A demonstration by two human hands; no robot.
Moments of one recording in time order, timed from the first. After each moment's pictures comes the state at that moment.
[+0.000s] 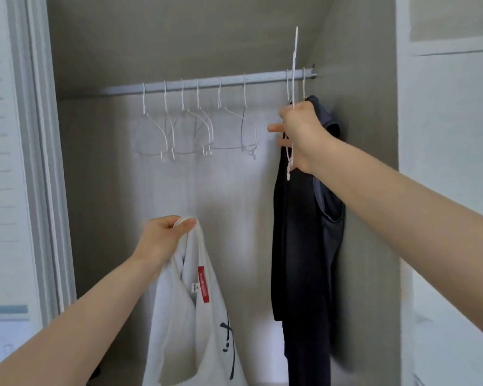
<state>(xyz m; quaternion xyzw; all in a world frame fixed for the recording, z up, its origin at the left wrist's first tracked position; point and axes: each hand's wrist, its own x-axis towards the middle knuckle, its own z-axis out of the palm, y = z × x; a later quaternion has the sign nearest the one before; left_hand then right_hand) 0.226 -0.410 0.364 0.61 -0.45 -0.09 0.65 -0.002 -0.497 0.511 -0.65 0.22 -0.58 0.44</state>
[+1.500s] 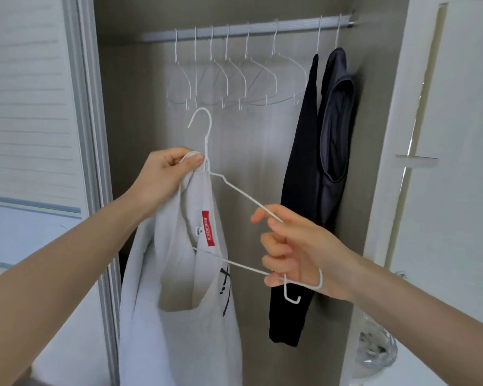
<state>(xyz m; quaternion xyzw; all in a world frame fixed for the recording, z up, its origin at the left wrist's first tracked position) 0.143 -0.347 0.361 0.59 -0.54 0.09 0.59 -0.111 -0.458 0.314 -0.66 -0.03 -0.10 0.75</state>
